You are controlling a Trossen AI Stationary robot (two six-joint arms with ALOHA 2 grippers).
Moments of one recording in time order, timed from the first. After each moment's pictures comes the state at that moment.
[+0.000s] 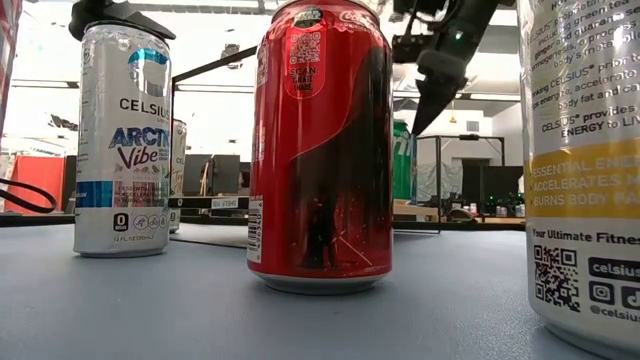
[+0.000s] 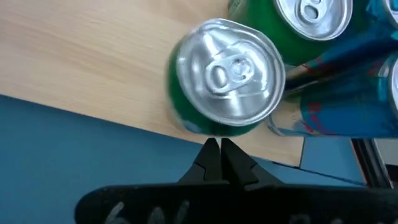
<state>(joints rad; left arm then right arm) -0.53 0.84 0.81 -0.44 -0.95 -1.09 -0.16 1.44 1.21 -0.83 0.26 0.07</state>
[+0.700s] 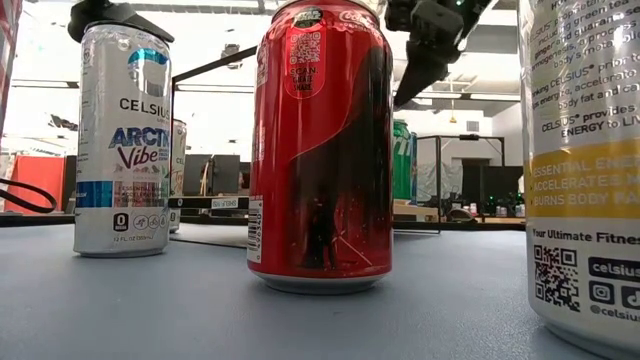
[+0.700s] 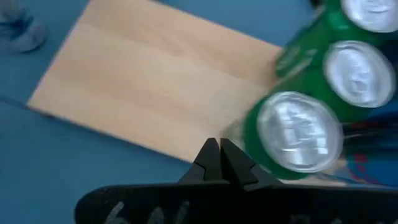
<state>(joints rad) -0.53 0.84 0.81 -0.46 -0.95 -1.08 -0.08 1.43 1.23 -0.72 0.21 0.09</state>
